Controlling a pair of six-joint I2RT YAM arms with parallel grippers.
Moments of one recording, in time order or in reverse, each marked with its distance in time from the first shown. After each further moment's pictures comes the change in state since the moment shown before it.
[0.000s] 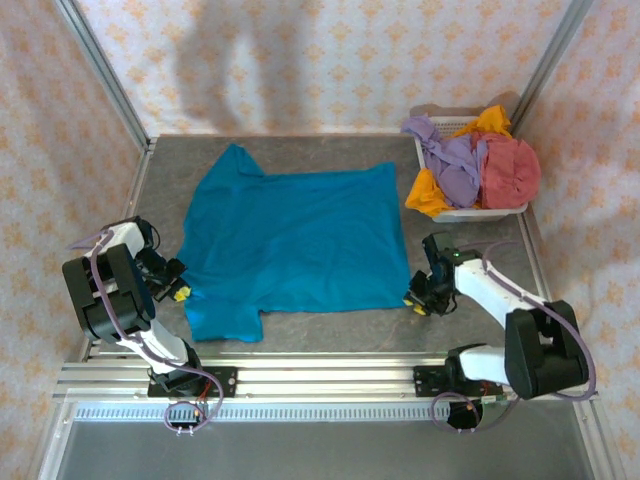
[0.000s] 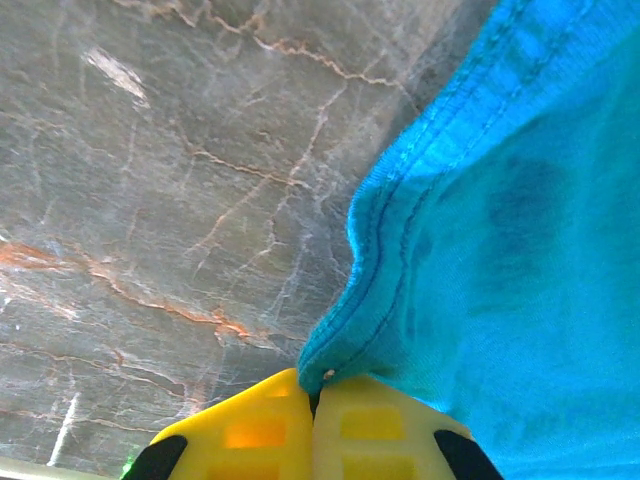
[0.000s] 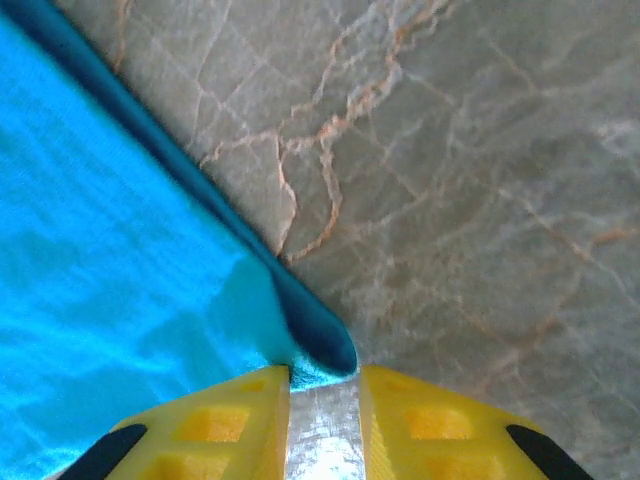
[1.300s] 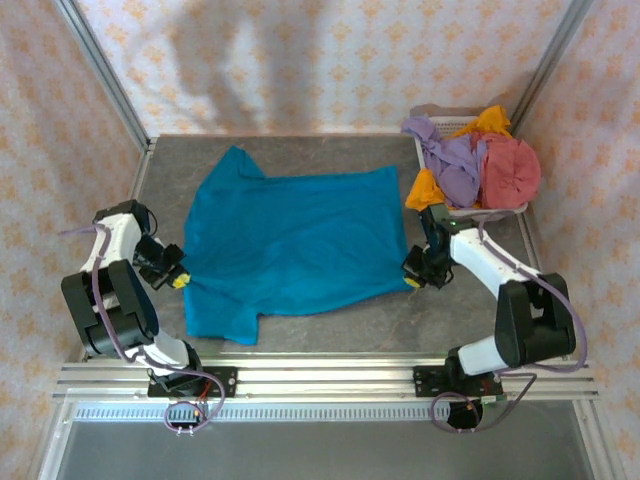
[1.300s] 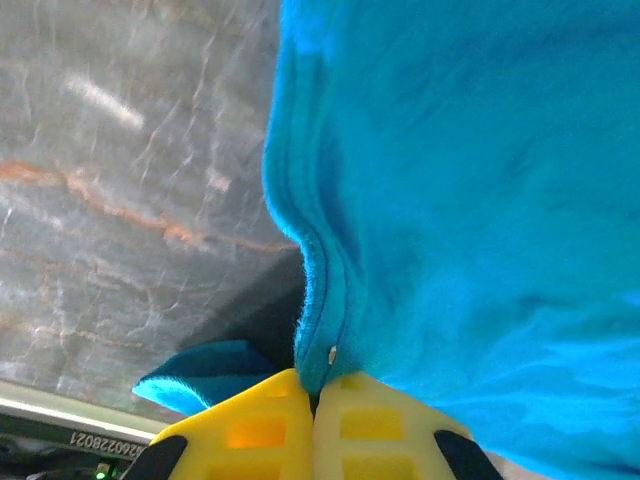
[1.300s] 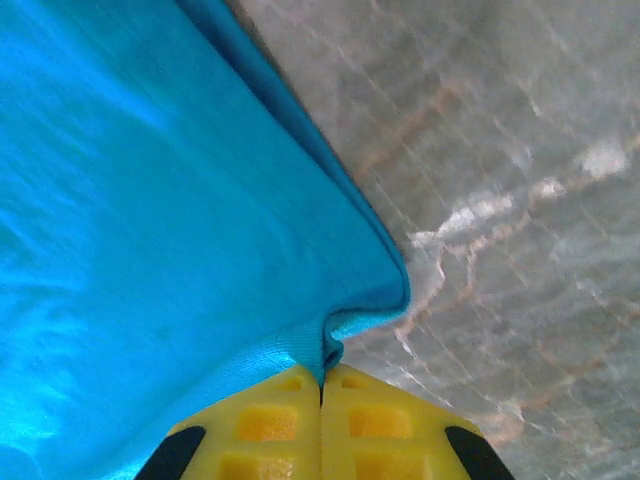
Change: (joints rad) left arm -0.041 -0.086 0.144 -0.151 0.047 0.000; right arm -0.017 0.151 0.285 -0.124 0.016 -0.061
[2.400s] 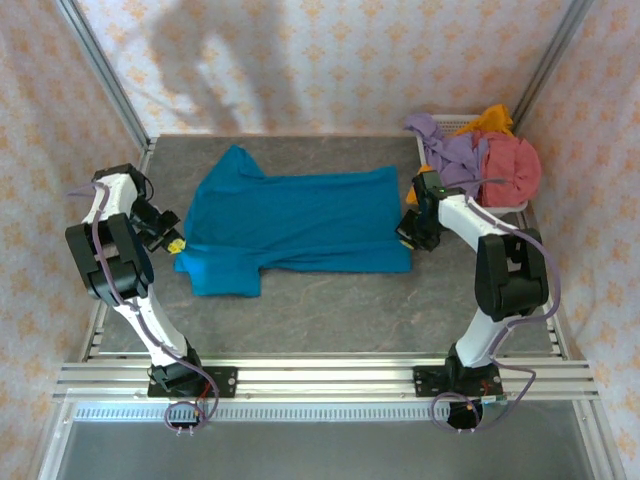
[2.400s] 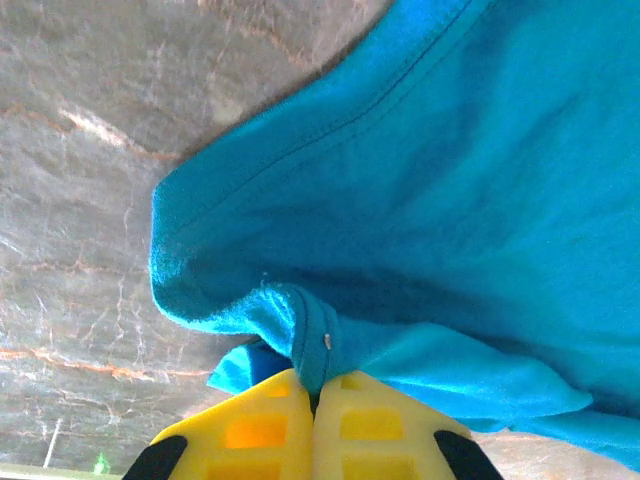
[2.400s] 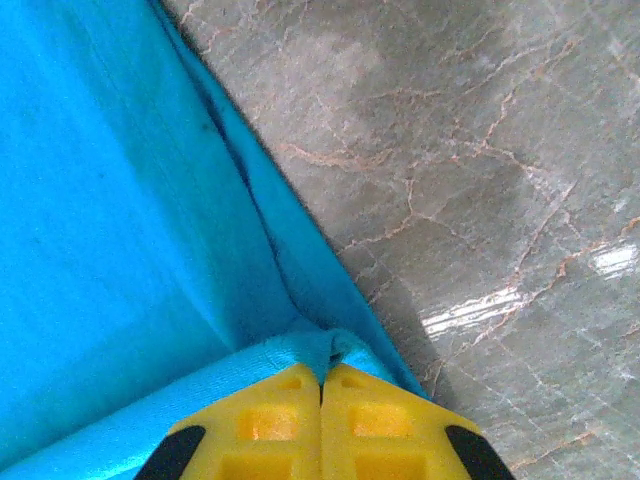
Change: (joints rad) left arm -0.008 0.388 0.451 -0.100 0.020 0.031; right arm -0.026 0.285 0.284 0.117 0.104 -0.004
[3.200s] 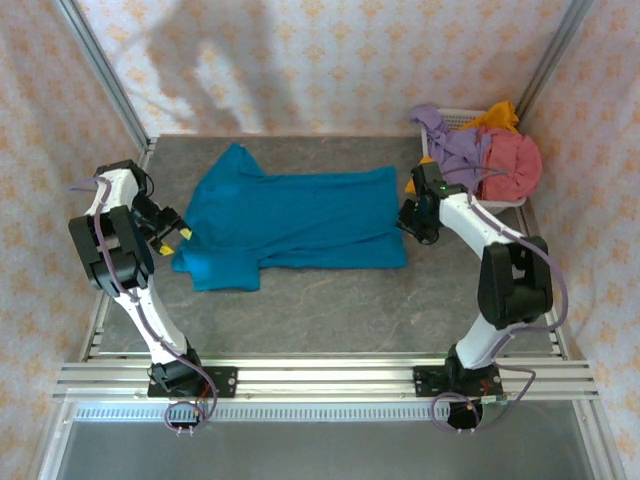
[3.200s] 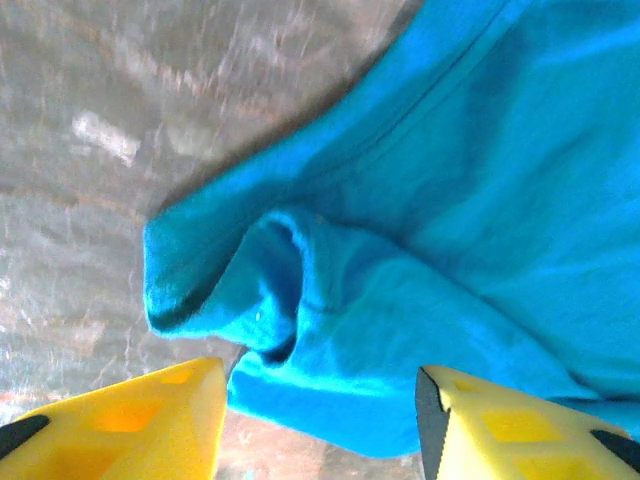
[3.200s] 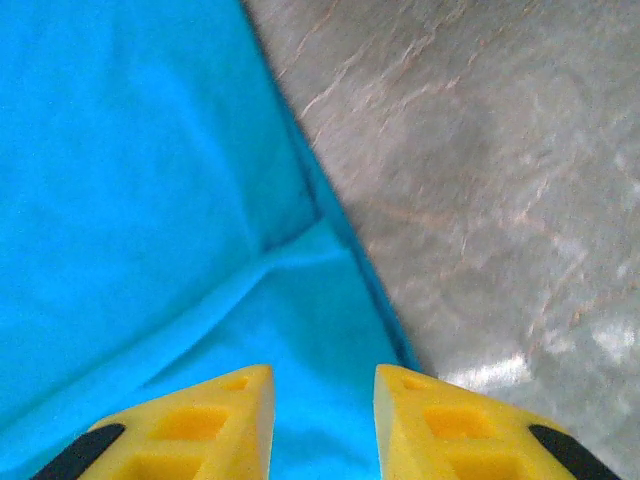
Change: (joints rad) left arm 0.000 0.062 0.045 0.001 -0.022 0.026; right arm 0.048 -0.087 0.020 0.029 0.053 -0.048
